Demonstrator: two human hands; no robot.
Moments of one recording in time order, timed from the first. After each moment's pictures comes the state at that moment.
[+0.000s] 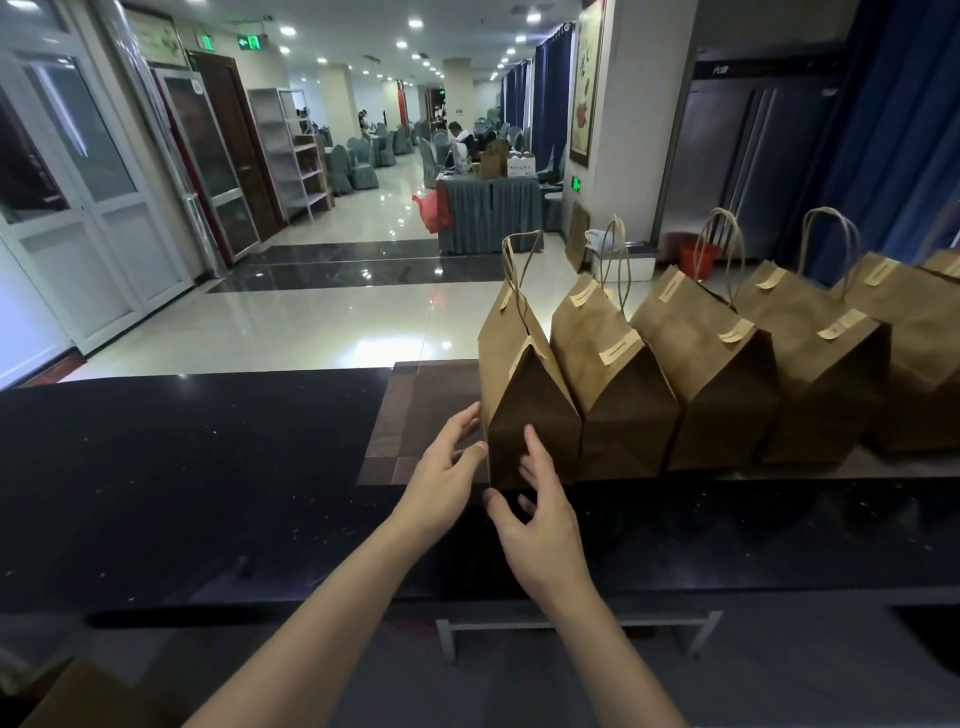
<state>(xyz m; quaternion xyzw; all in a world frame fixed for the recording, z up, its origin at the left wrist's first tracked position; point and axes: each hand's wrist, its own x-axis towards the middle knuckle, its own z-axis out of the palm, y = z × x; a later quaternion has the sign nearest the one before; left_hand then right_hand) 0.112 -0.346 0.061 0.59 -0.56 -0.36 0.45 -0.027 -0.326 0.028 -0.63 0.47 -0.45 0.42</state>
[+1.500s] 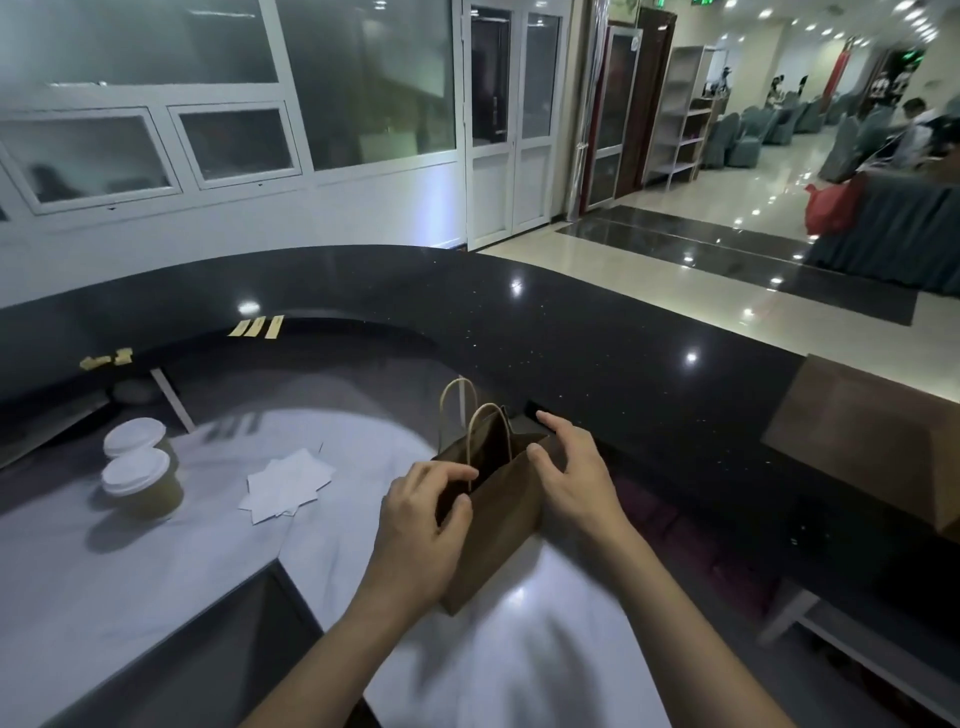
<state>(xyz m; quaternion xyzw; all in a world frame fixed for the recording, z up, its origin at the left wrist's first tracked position) 0.303 0.061 0.028 0.83 -0.33 0.01 0.46 0.253 -0.143 0.016 -0.83 0.24 -0.21 0.45</state>
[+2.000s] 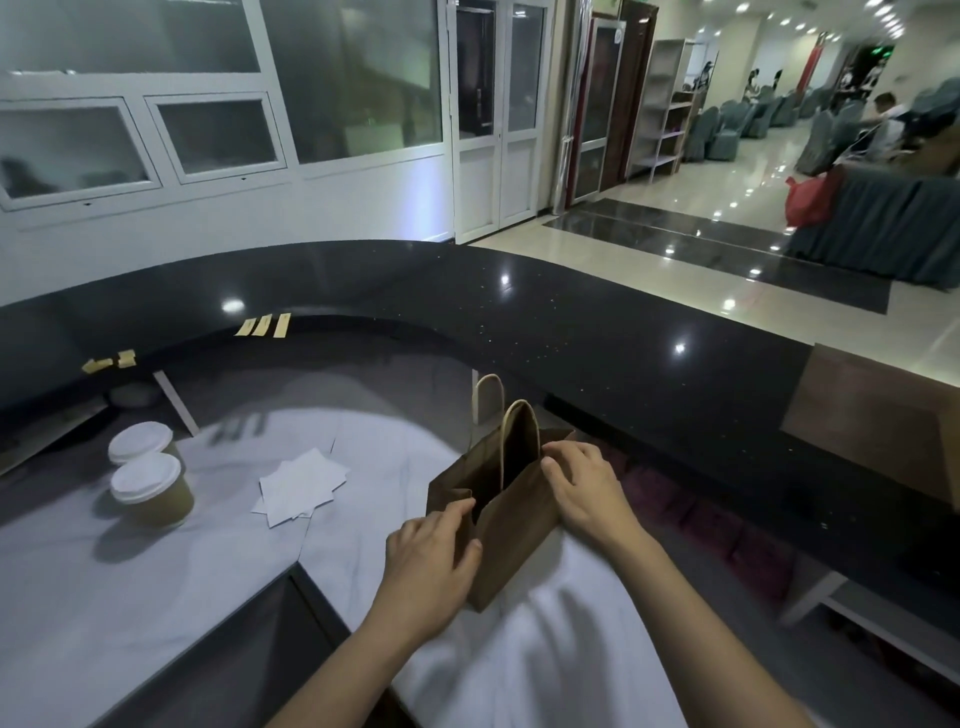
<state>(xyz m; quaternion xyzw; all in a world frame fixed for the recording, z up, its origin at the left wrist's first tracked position) 0.328 0.098 -0.010 0.90 -0.33 -0.09 0.28 0.268 -0.119 -0.005 -0.89 0.30 -0.10 0.34</state>
